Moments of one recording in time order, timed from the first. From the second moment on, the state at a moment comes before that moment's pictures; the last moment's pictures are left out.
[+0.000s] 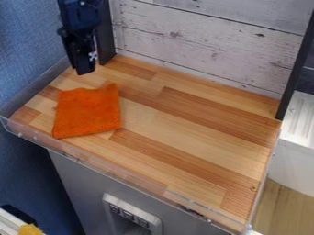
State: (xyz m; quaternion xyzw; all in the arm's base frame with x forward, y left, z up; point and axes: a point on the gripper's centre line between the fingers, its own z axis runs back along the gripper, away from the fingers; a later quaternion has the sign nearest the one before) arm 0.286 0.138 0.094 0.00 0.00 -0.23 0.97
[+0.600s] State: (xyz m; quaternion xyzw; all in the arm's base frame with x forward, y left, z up) arm 0.289 0.137 0.068 0.00 0.01 -0.22 0.98
